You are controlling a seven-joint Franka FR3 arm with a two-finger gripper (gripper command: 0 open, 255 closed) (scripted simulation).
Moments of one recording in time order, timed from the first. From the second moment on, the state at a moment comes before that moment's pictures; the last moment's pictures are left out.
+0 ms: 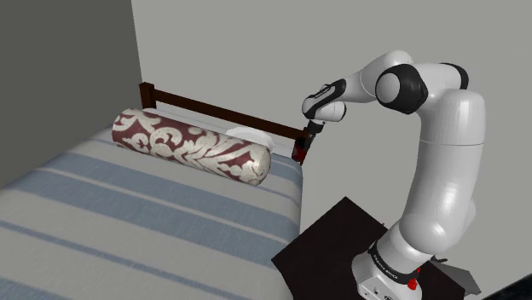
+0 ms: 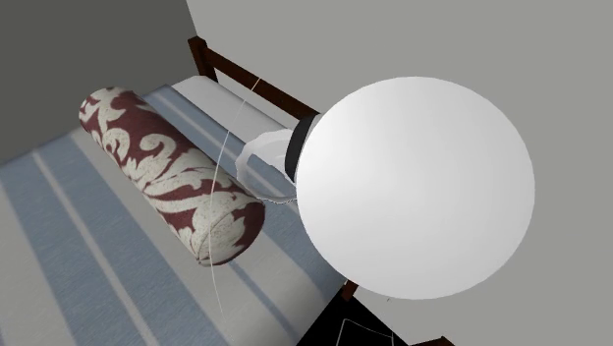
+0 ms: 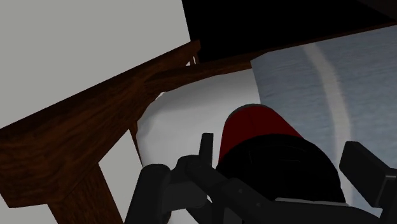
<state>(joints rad) -0.14 0.48 -0.34 -1.97 0.24 2.41 -1.03</state>
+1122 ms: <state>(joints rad) -0.13 0.45 -0.35 -1.96 0.22 2.38 -1.02</state>
